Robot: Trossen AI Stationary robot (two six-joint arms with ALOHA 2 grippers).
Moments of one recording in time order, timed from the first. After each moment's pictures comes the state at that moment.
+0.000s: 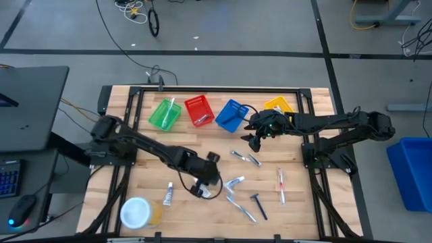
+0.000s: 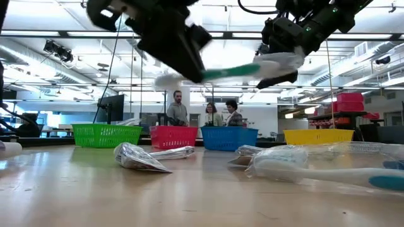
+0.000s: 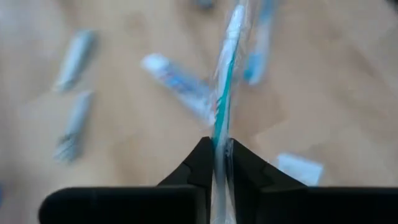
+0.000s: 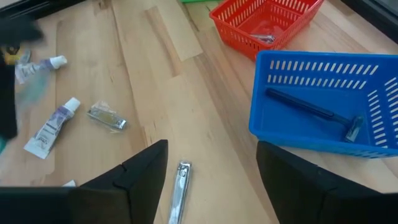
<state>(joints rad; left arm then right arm) -0.30 1.77 1.25 -0.37 -0.09 0.20 -0.13 1.22 0.77 -0.25 0.02 0.27</state>
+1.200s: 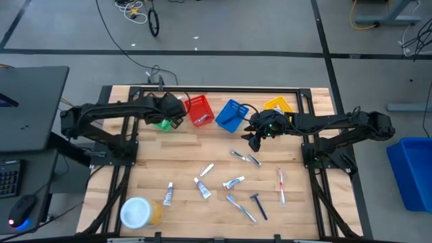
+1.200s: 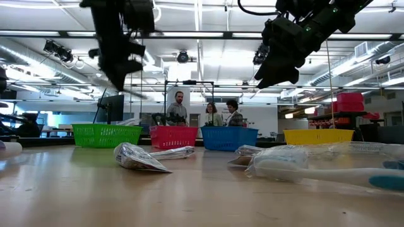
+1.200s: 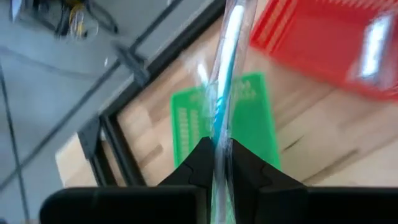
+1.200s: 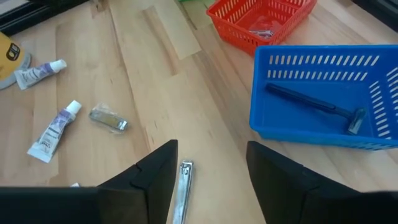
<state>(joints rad) 0.29 1.35 1.04 -1.01 -0.67 -0.49 -0.13 1.22 0.77 -0.26 0.02 0.31</state>
